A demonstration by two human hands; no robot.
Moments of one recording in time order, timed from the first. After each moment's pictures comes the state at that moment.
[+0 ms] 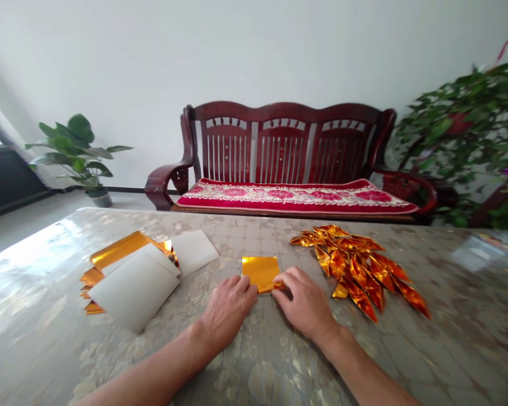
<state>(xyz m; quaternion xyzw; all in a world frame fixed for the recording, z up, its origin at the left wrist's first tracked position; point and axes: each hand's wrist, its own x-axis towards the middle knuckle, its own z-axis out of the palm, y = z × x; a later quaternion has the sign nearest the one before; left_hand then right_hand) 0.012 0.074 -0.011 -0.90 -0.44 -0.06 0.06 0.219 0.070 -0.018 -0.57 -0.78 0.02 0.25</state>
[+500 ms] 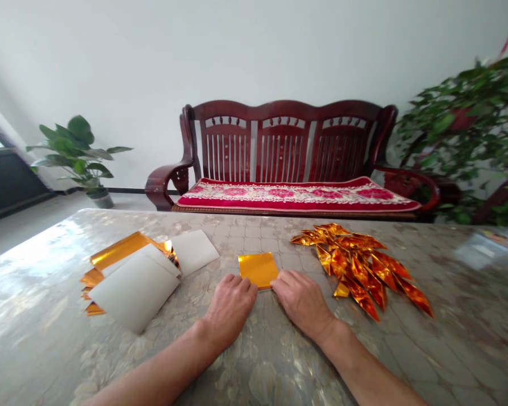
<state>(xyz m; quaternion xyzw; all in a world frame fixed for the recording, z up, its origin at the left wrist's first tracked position) 0.018 0.076 -0.001 -0.90 -0.43 -0.02 0.08 0.216 0.076 -0.016 -0.49 -0.85 -0.12 0.13</state>
